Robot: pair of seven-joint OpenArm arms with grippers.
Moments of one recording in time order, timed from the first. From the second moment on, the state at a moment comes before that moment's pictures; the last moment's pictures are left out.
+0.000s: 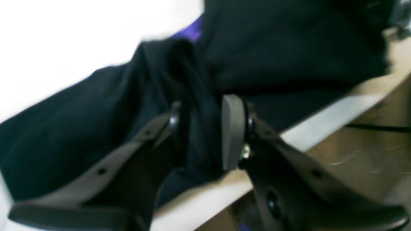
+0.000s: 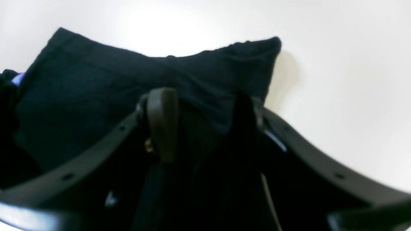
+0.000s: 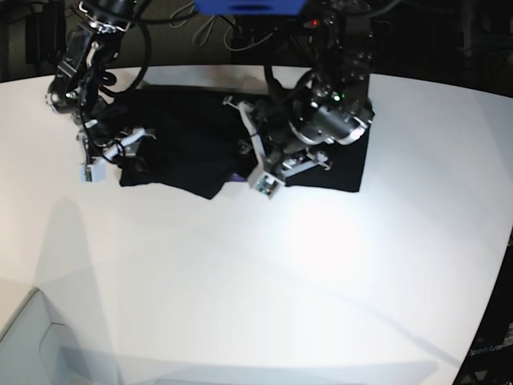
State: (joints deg) left arm 9.1 7.5 11.9 112.0 -10.1 -23.3 69.0; right arm -6.4 -3.1 33.3 85.7 16.1 39.6 -40.6
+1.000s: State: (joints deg) left arm 1.0 -12.4 -18.2 93.0 -25.5 -23.4 67.2; right arm -6.8 -3.3 33.6 95.2 15.0 39.6 -48.5
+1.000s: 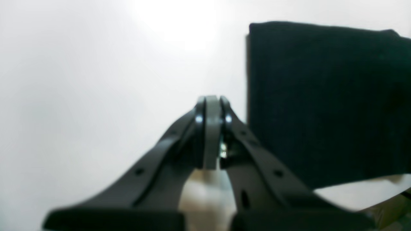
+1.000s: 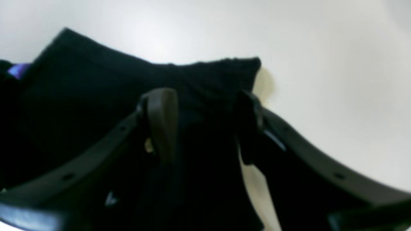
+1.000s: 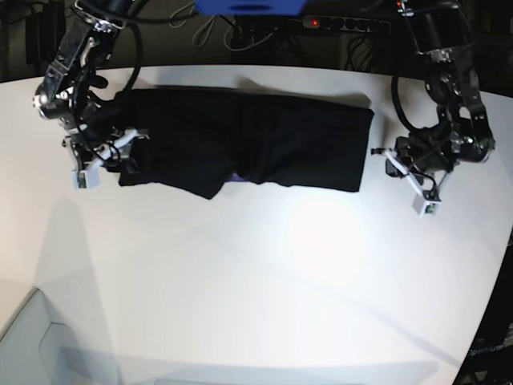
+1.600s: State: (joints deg) left arm 1.2 -13.4 -18.3 88.6 -25.5 -23.3 65.1; right arm -10.3 -4.9 33.8 97.0 15.3 39.6 -49.0
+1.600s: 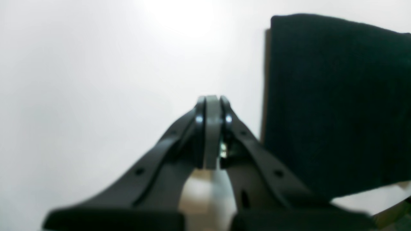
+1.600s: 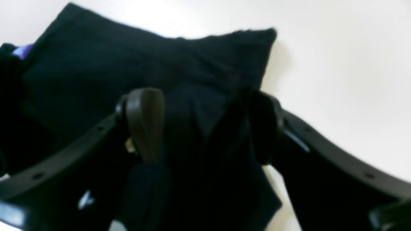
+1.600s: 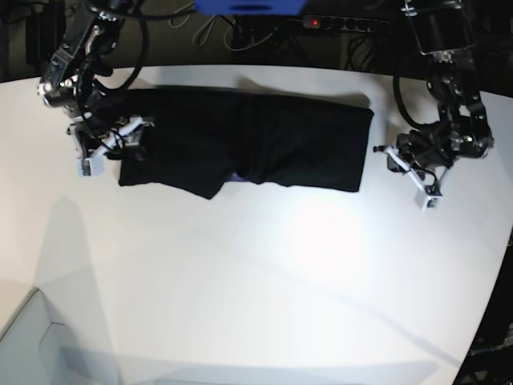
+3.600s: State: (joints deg) left arm 3.0 -11.9 -11.2 87.0 -15.4 -22.0 61.9; right arm -9.1 -8.1 33.2 102.6 15.3 39.7 -49.1
